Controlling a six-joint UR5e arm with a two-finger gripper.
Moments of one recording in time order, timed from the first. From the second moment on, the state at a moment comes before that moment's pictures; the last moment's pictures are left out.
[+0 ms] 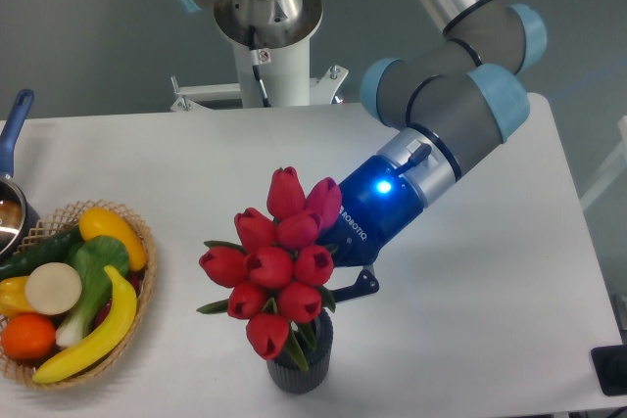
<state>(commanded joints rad) 2.58 -2.09 -1.41 -0.68 0.21 0.89</state>
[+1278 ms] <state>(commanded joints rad) 2.61 -2.20 -1.59 -0.68 0.21 1.20</state>
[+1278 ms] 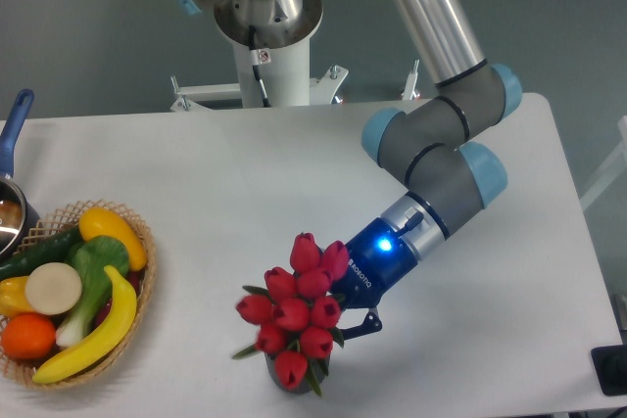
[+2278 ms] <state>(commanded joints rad) 2.69 -2.15 -1.63 -0.68 0.21 1.24</state>
